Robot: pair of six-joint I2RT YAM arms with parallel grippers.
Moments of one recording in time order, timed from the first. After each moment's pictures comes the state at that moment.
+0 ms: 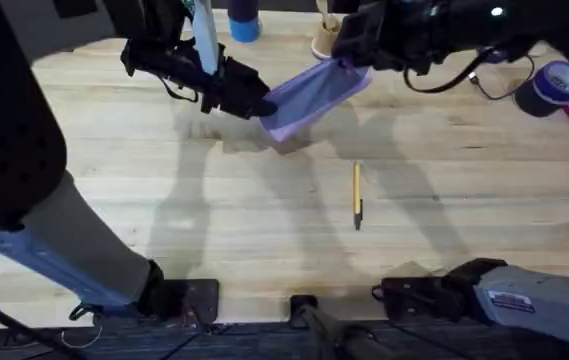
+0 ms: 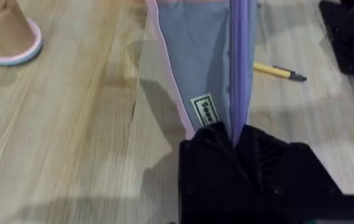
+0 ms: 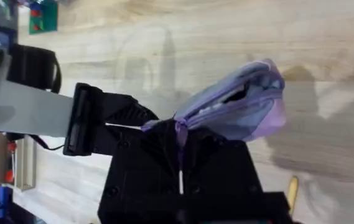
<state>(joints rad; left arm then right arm) -0.05 1.87 1.32 -1.01 1.08 1.33 0.37 1.37 1.29 -0.71 -0.21 0.58</state>
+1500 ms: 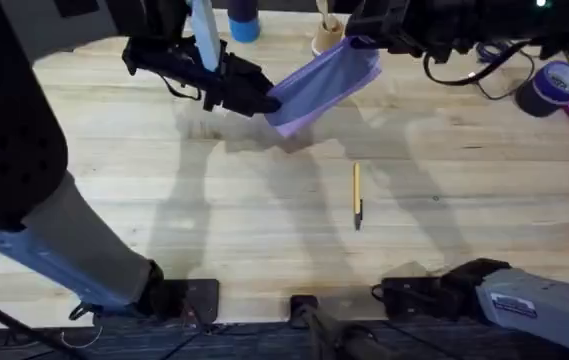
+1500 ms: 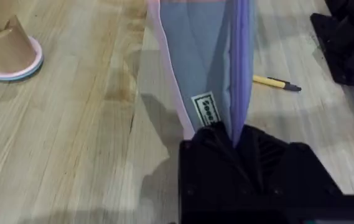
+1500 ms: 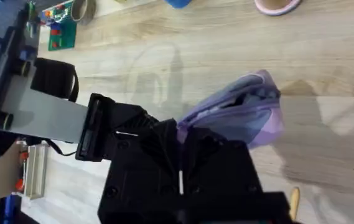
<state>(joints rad) -0.06 1.87 1.32 -1.01 1.13 1.33 0.33 1.30 1.28 -0.66 -0.23 0.58</state>
